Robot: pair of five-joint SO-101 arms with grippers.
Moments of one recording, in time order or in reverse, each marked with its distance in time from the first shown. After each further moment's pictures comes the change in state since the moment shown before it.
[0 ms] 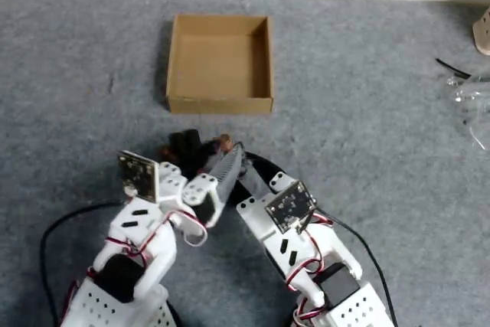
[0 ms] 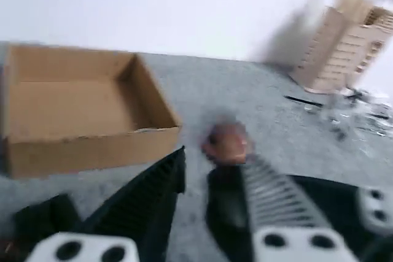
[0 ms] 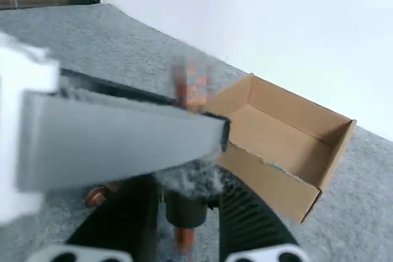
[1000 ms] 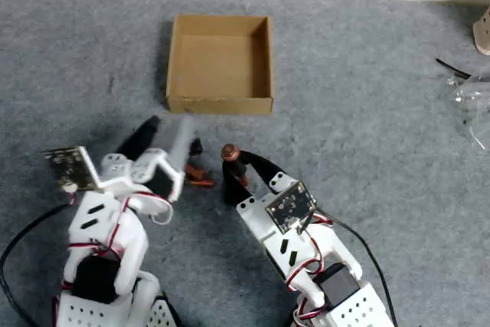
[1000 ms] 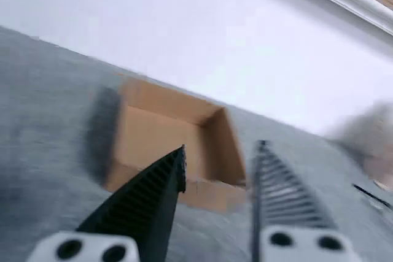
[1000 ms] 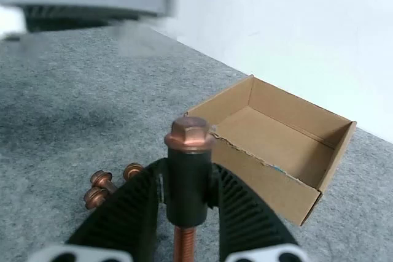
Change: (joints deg) left arm -21.7 0.3 -8.9 4.6 6.6; right arm 0.1 -0.1 0.0 -0.1 -0.1
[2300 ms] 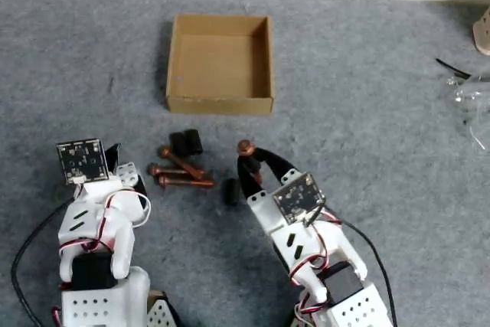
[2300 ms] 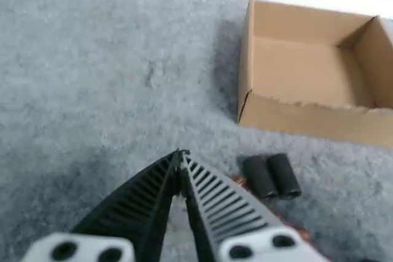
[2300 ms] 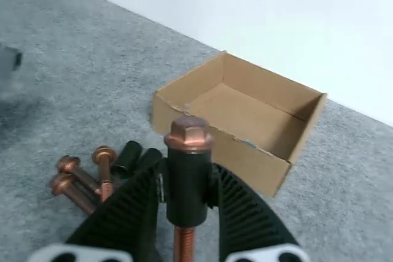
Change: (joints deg) left arm -14.8 0.5 6.3 11.7 -21.3; right arm 6.3 -0.1 -0.4 3.2 0.4
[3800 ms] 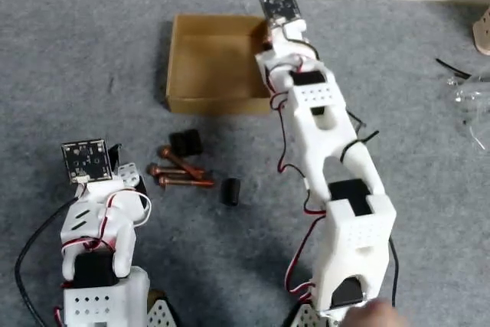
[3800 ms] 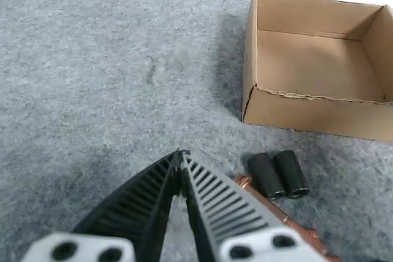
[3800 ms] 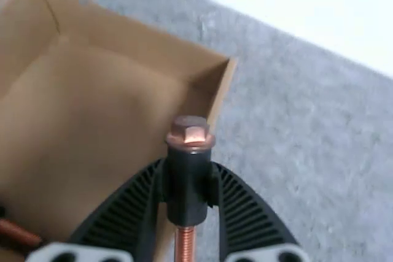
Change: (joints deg) left arm 0.0 0.0 2.1 -2.7 -1.8; right arm 16.3 126.2 -102.8 -0.1 2.4
